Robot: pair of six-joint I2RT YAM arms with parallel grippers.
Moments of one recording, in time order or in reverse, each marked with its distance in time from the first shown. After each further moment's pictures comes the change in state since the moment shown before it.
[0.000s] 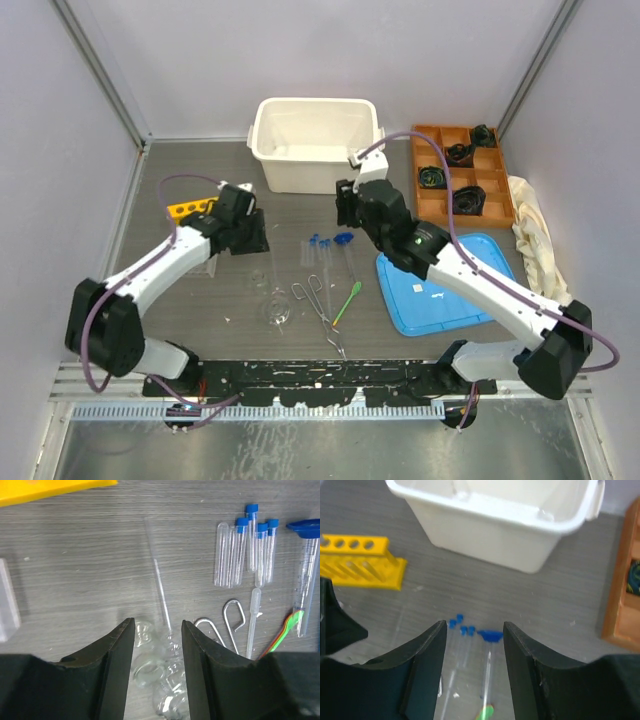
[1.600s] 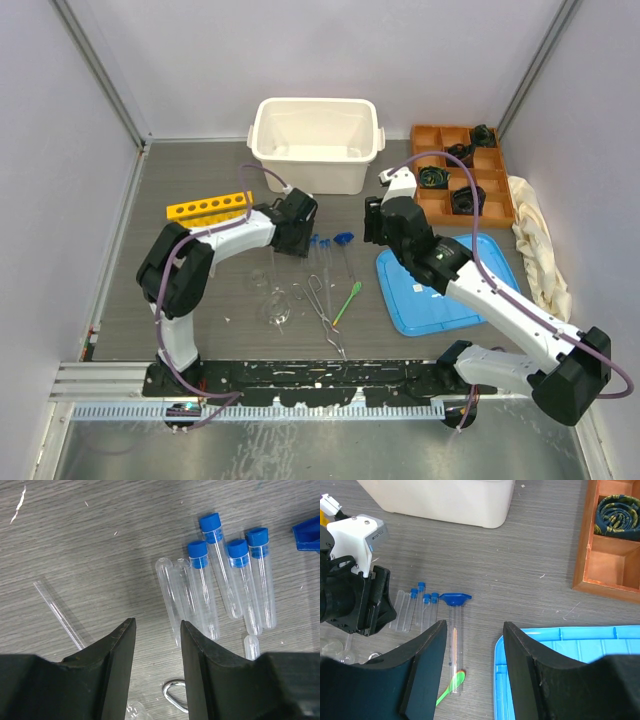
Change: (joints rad) left arm -0.246 0.543 0.280 0.081 -0.108 0.070; right arm -0.092 -0.193 -0.233 -0.127 0.017 0.085
